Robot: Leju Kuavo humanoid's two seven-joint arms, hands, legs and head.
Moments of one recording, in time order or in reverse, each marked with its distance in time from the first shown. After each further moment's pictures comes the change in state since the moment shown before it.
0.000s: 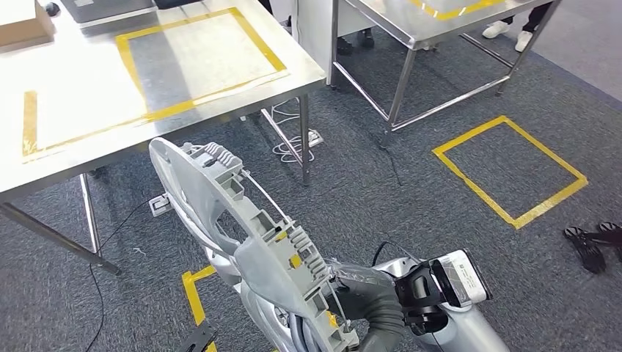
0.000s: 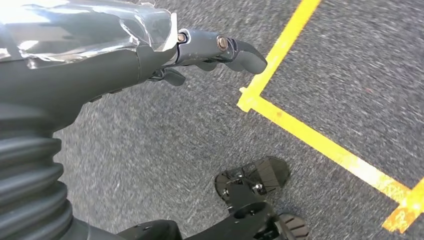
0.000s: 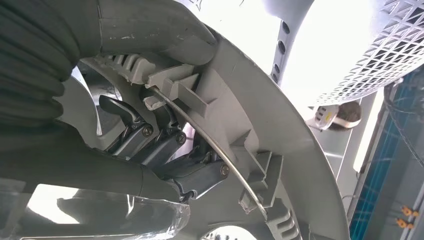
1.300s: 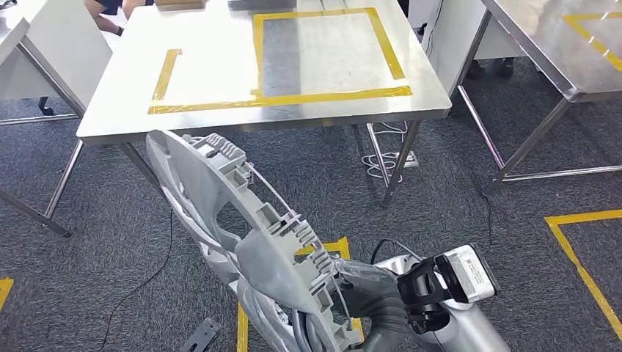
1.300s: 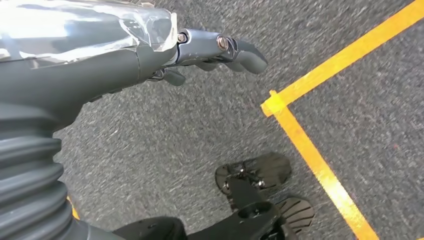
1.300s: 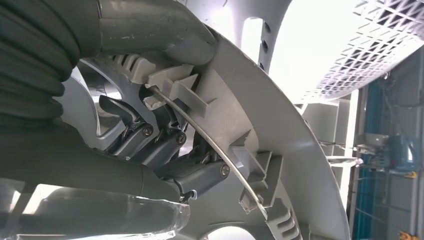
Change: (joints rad) left arm 0.002 -0.011 0.061 0.004 -0.060 -0.018 0.005; right arm -0.011 0.006 0.001 -0.008 -0.041 -0.019 0.016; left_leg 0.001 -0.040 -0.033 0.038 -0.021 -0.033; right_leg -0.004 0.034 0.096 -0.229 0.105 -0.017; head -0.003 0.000
